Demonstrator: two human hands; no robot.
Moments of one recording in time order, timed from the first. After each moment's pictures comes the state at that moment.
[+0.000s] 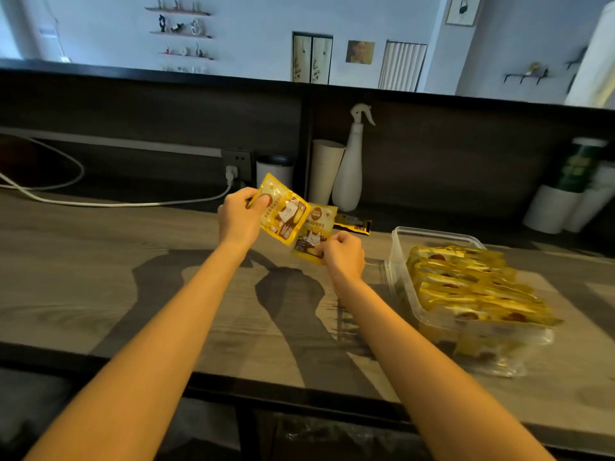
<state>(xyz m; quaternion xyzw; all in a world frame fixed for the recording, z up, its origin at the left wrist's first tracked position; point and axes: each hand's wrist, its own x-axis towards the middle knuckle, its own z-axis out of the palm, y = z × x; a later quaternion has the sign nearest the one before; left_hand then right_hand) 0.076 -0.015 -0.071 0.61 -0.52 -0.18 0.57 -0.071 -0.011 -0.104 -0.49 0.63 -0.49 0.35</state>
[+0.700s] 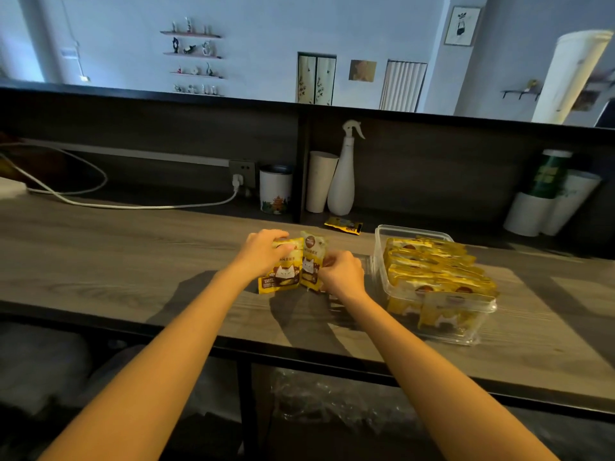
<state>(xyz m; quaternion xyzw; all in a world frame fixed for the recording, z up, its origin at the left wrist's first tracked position) 0.045 0.055 -0.083 0.66 -0.67 -0.15 0.31 -0.102 0.054 -0.109 -0.64 0.63 -0.35 0.25</state>
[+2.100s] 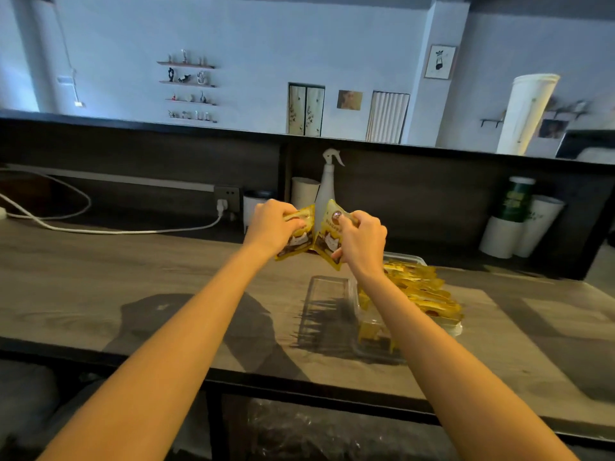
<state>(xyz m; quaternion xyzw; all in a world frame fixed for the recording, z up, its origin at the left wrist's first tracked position) -0.011 0.056 -0.007 0.58 -0.68 -0.04 0.45 -0.151 0.049 -0.024 -0.59 0.55 -0.56 0.17</state>
